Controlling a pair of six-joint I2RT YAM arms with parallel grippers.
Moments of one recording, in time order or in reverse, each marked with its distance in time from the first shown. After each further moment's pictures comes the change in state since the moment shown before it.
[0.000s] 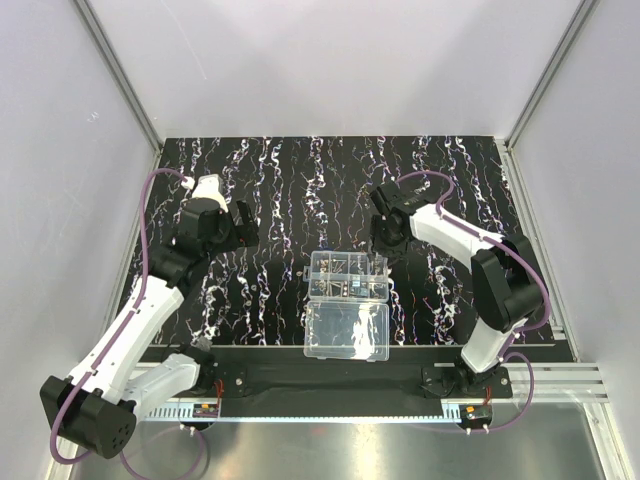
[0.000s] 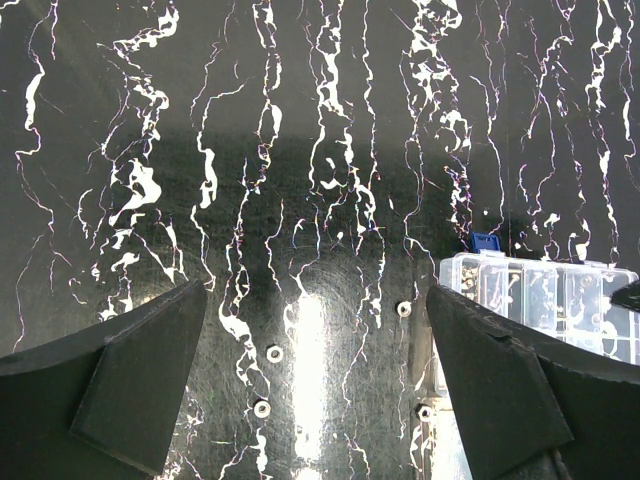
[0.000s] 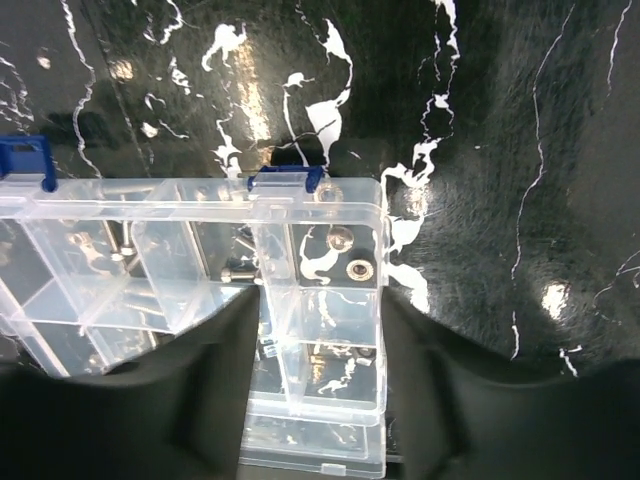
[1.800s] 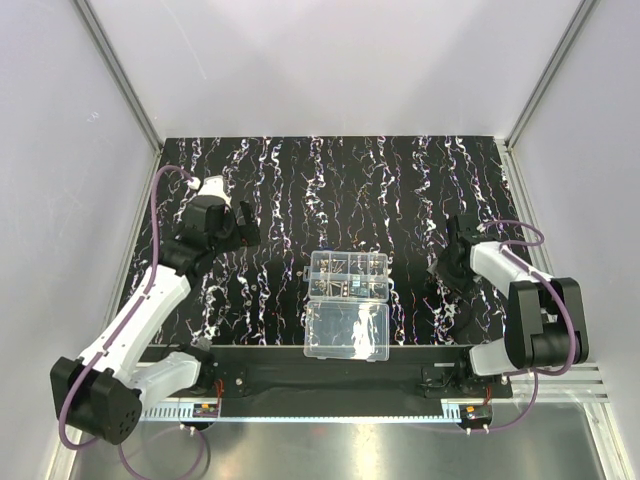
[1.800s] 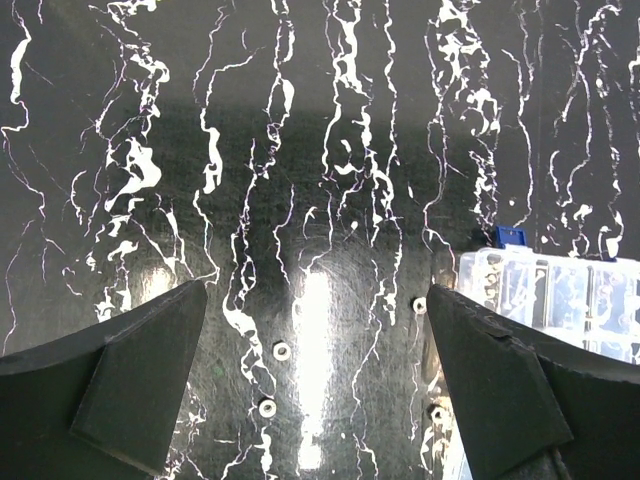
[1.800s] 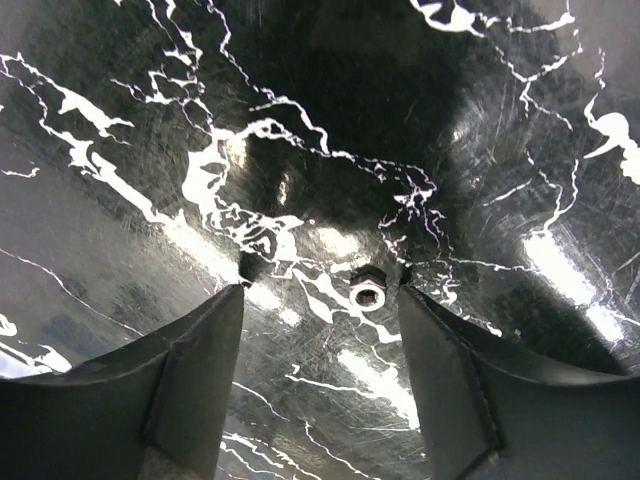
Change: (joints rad) left arm 0.026 0.072 -0.016 0.017 0.021 -0.003; right arm -0.432 -0.306 -0.490 0.122 0.132 0.183
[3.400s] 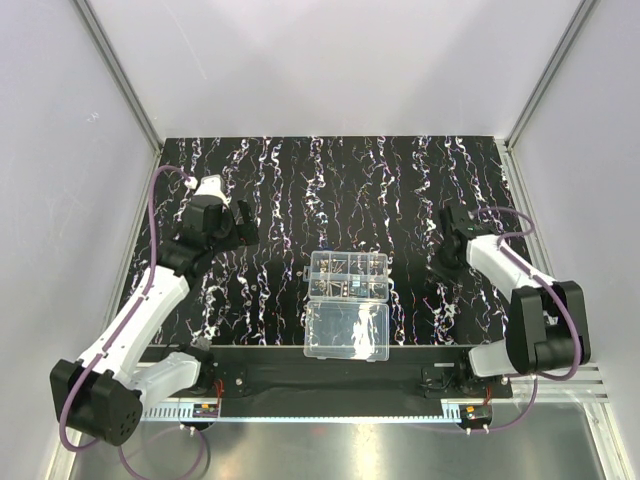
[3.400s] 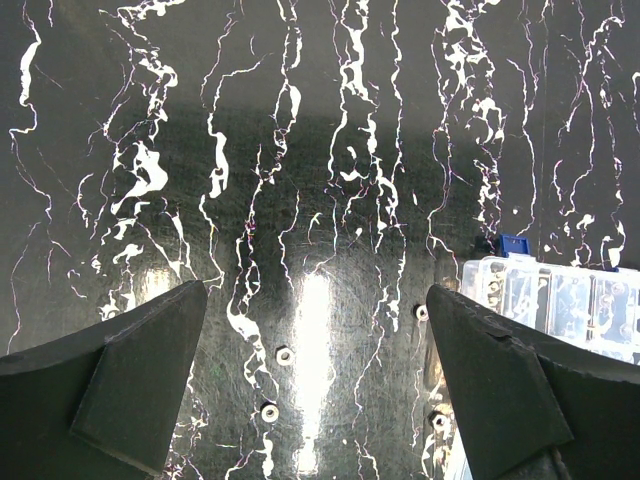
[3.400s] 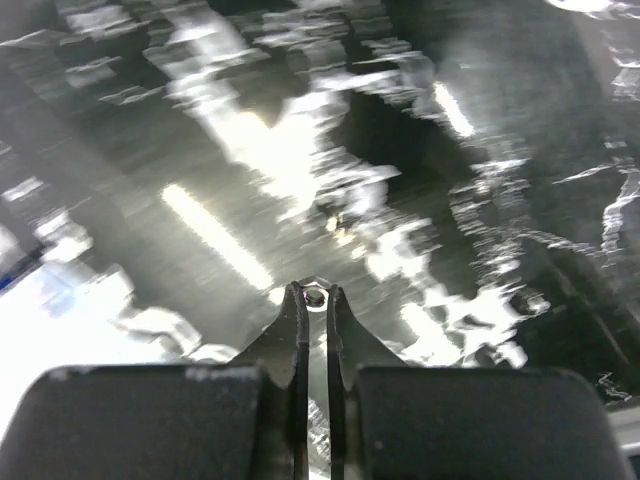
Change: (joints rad) left arm 0.018 0.004 0.000 0.009 0.003 0.000; right arm 0.045 -0.011 0.068 -0.055 -0.076 -0.054
